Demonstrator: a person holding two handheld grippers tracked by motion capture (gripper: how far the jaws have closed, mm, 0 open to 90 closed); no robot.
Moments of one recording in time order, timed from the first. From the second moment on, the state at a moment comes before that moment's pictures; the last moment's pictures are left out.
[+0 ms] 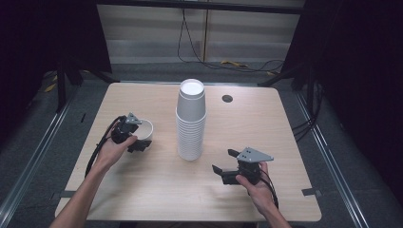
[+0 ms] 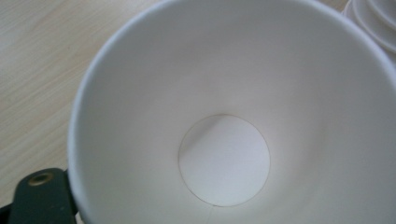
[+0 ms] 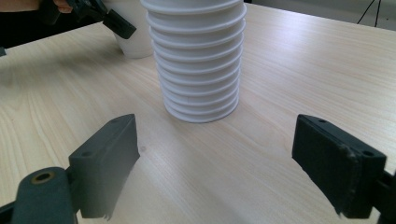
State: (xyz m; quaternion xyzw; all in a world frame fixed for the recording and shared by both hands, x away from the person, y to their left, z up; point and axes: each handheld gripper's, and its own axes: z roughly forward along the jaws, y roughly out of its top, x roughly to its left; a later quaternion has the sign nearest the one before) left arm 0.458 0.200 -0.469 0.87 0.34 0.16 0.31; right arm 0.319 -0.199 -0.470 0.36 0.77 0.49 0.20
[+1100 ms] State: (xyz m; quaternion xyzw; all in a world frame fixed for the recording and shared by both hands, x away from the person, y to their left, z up) left arm 0.418 0.232 -0.480 0.85 0.37 0.15 0.34; right arm 0.321 -0.198 -0.472 0.36 0.77 0.50 0.19
